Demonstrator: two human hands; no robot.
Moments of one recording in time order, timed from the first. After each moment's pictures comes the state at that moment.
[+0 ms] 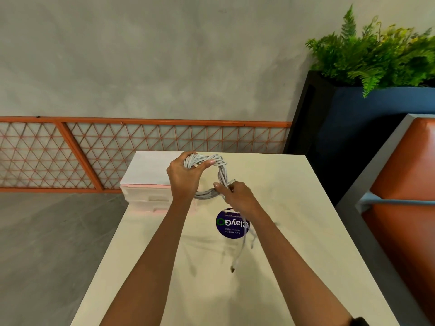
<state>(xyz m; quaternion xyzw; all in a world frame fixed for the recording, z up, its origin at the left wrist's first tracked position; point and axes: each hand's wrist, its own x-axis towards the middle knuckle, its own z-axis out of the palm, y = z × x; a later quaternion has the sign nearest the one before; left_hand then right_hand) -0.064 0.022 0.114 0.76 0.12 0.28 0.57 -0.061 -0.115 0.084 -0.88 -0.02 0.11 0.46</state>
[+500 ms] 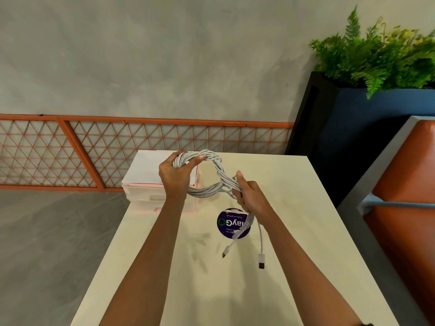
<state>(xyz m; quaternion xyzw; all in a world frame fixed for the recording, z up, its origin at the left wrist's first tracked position) -0.059 0.041 0.110 0.67 0.16 0.27 0.68 -0.064 -0.138 0.084 -0.78 -0.02 0.10 0.61</state>
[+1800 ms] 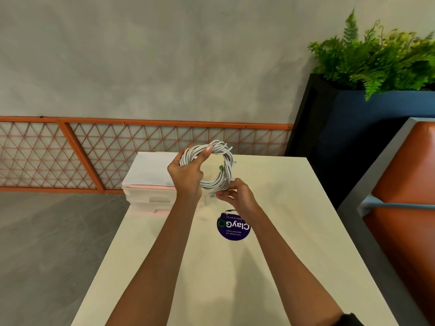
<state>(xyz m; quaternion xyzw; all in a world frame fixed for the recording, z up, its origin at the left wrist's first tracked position) -0.063 0.009 0.132 0.49 0.17 0.23 0.83 -0.060 -0.112 0.083 -0.60 0.04 0.17 0.78</state>
